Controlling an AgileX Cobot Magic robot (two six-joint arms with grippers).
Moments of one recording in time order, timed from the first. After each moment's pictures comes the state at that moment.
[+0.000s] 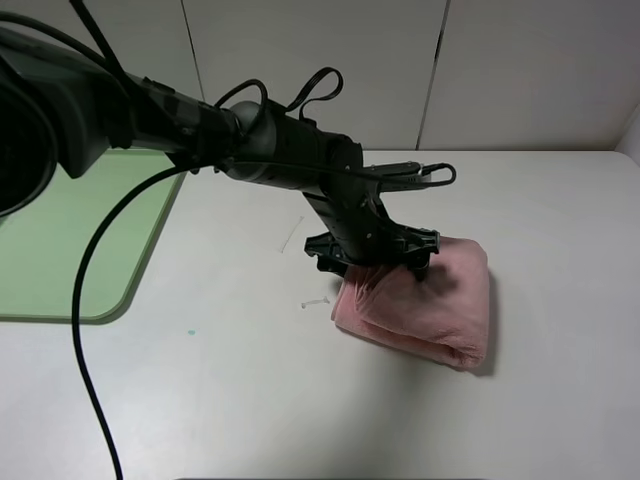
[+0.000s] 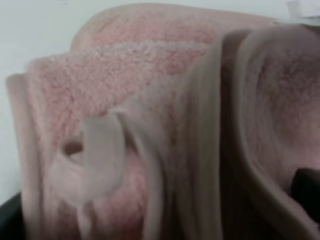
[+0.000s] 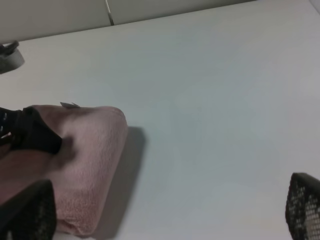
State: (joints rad) left arm -0.82 2.30 -1.57 -0.23 0.39 -0.35; right arm 0.00 -0.01 -0.49 0.00 1.03 0.11
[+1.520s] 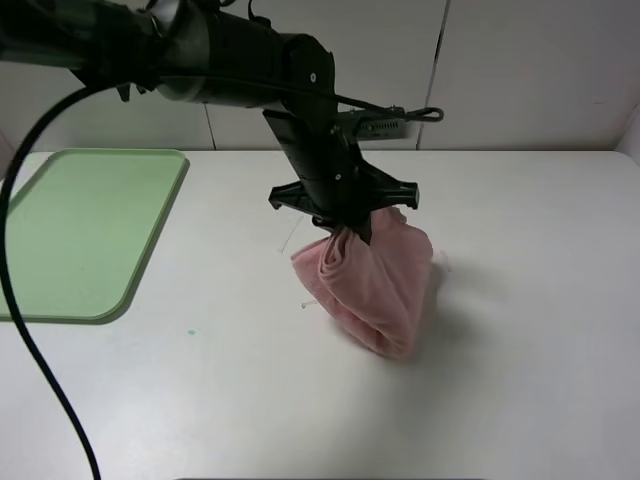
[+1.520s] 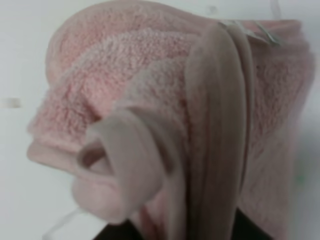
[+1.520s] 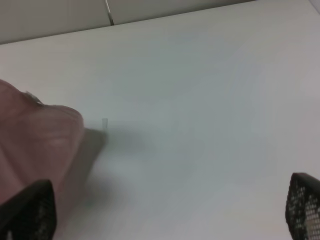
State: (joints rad) left arm -0.76 2.10 -1.58 -0.14 0.67 -0.35; right arm 0.00 -0.01 -0.49 0.00 1.03 0.11
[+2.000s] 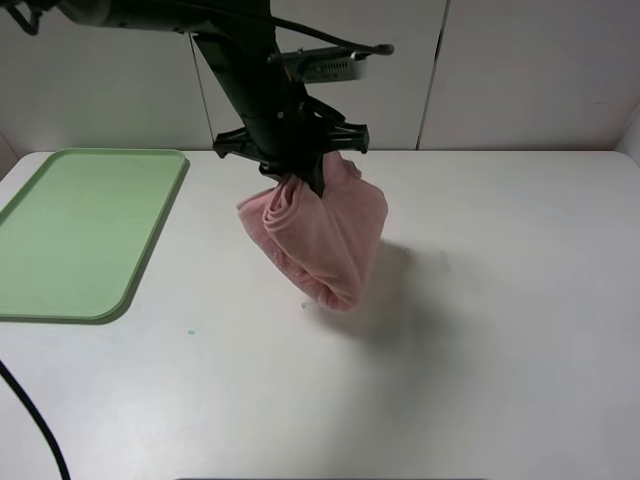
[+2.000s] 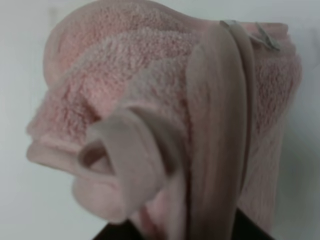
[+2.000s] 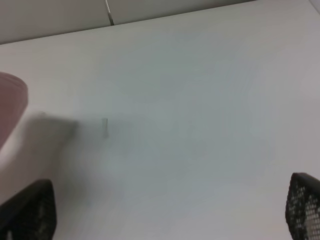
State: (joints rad) left arm -0.64 1.97 -1.58 -0.06 0.80 -0.33; right arm 0.00 -0.01 -0.49 0.00 1.03 0.11
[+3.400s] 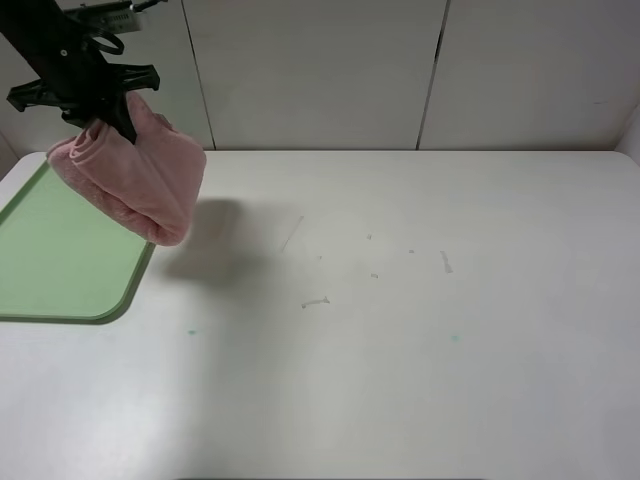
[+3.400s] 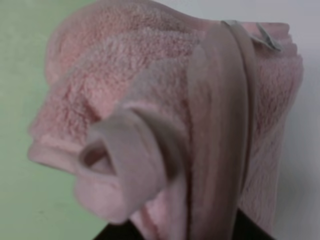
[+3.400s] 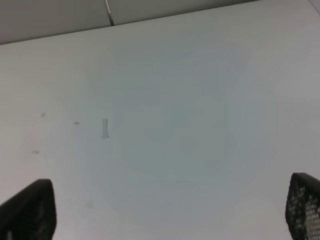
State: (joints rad) left arm -0.08 1.90 -1.58 -0.05 0.94 -0.11; right arm 0.00 -0.01 -0.49 0.00 1.03 0.11
